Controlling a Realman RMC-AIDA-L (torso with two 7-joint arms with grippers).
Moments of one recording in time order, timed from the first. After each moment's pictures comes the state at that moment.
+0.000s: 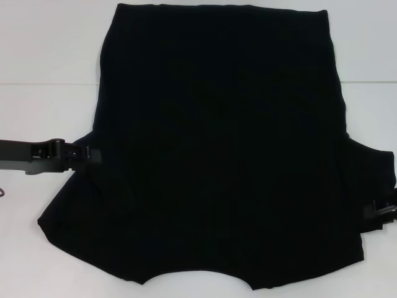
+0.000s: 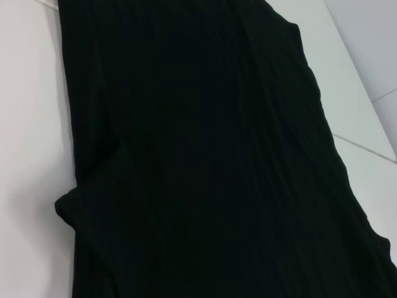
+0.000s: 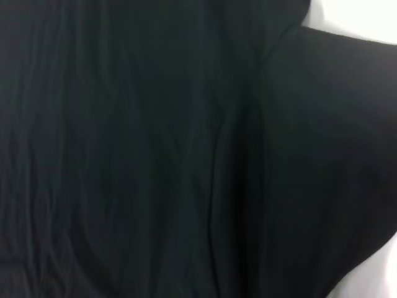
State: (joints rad) left arm -0.65 -2.00 0.40 0.83 2.48 1.59 -2.38; right arm 0.69 1.88 -0.58 -0.55 -2.63 -1.42 2.49
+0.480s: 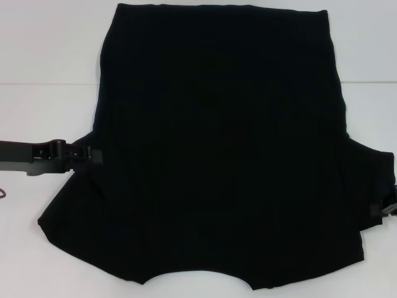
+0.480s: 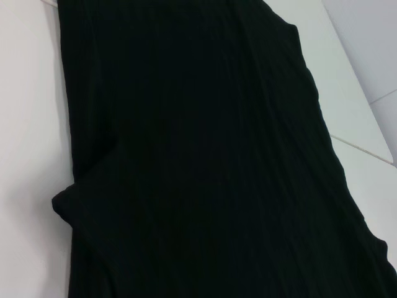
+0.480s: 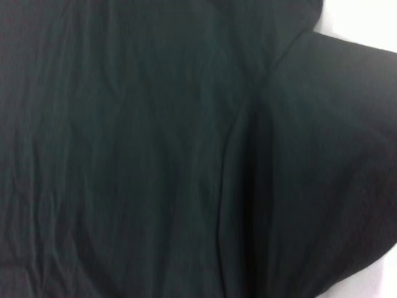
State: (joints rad) left arm -0.65 -2.00 0.40 0.83 2.47 1.59 -2.38; right arm 0.69 1.89 -0.59 -0.57 -2.62 -1.42 2.49
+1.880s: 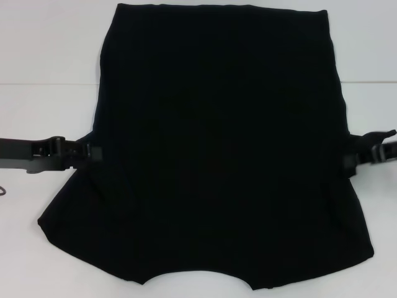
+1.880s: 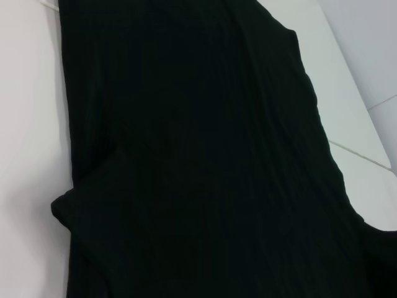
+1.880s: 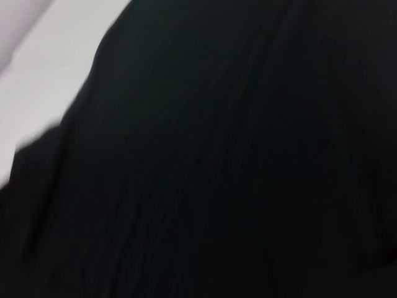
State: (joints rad) left arm -0.65 -2.00 0.39 0.83 2.47 1.59 -2.39; right arm 0.73 1.90 -0.68 -0.66 -2.43 -1.42 2.19
